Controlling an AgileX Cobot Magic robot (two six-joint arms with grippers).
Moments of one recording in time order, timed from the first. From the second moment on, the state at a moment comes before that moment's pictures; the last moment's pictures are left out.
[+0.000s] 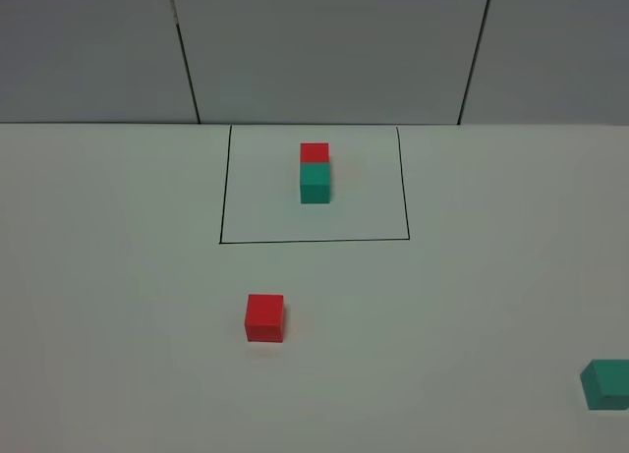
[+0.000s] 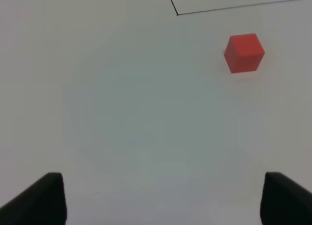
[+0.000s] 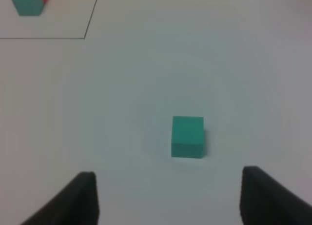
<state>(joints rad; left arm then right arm) -0.14 0.03 -0.48 -0.12 1.03 0.06 0.00 0.04 -0.50 0.06 1.06 -0.04</state>
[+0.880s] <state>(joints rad) 0.01 -0.01 -0.46 -0.13 1.06 0.03 0.00 0.04 -0.50 0.06 1.06 -0.04</state>
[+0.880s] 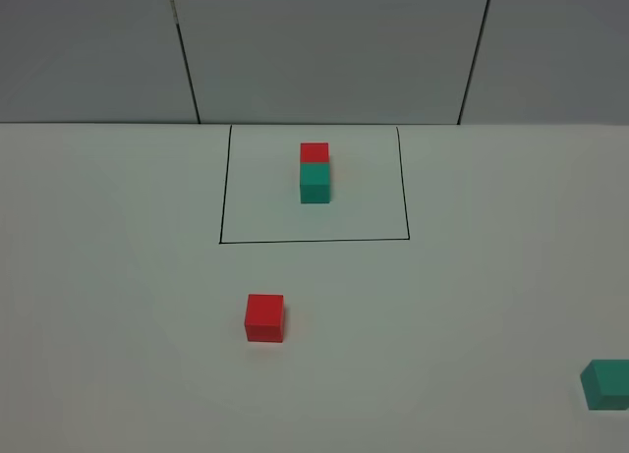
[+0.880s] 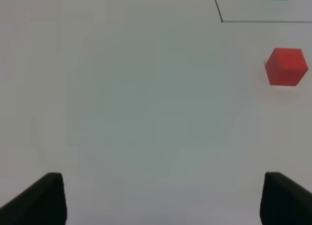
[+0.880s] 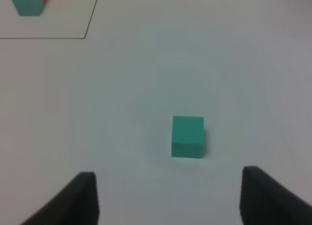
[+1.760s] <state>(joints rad) 0.03 -0.01 -0.46 -0.06 1.06 -0.02 0.00 0.04 -0.50 0.06 1.06 -0.04</state>
